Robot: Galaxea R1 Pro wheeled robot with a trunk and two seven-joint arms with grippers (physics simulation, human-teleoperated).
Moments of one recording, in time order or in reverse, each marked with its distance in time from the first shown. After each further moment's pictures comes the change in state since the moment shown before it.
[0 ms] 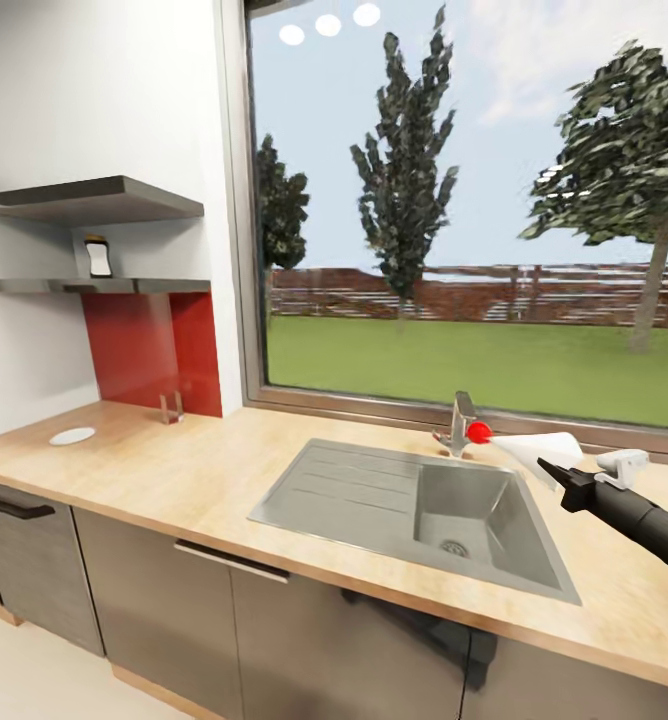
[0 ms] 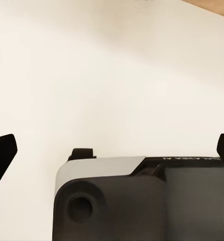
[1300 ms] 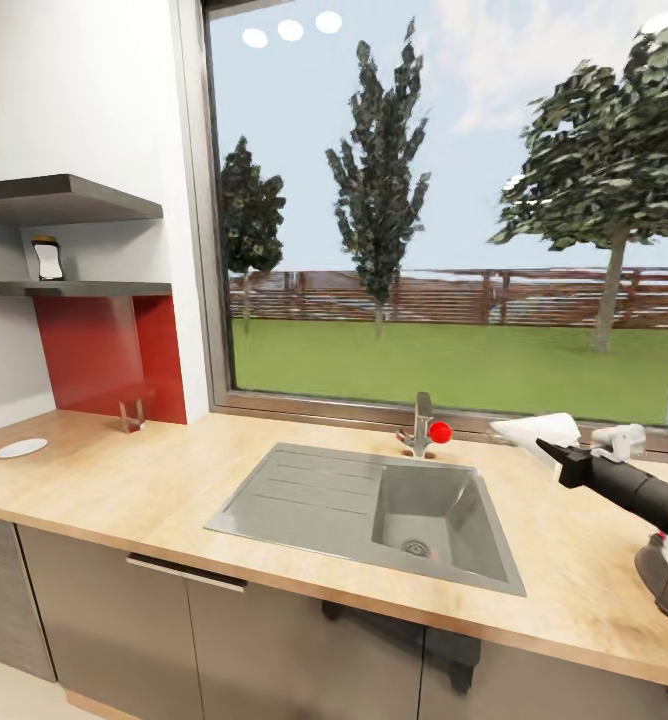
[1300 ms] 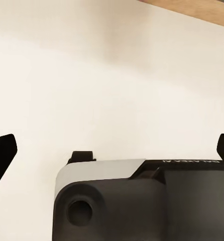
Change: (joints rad) left arm 0.000 0.000 0.001 0.000 0.000 0.000 -0.001; right arm -0.087 -0.038 0.047 0.000 0.057 0.075 -0.012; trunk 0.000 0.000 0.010
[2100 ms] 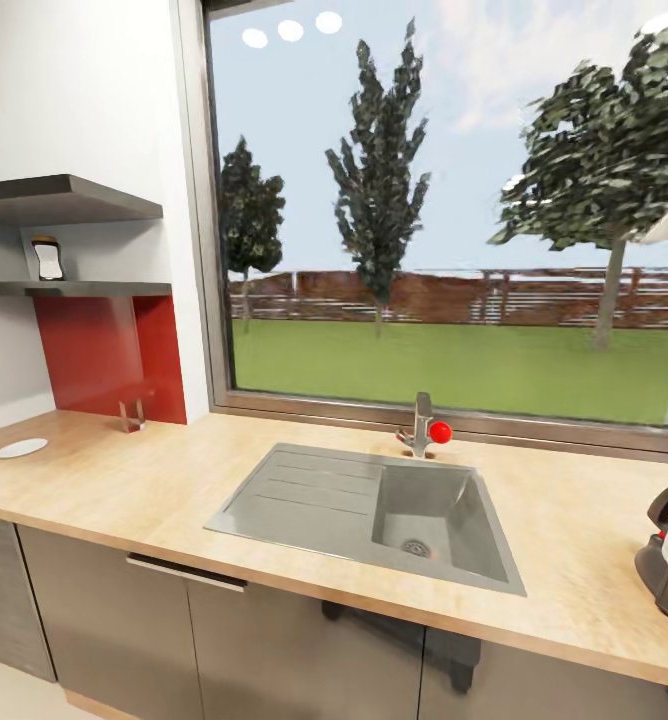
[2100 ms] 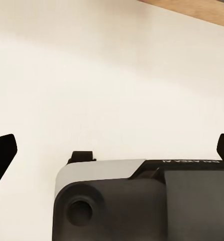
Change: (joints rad) left arm 0.000 0.000 0.000 0.000 0.000 0.000 0.000; right arm -1.278 -0.422 0.792 0.564 0.747 0.289 0.280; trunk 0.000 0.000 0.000
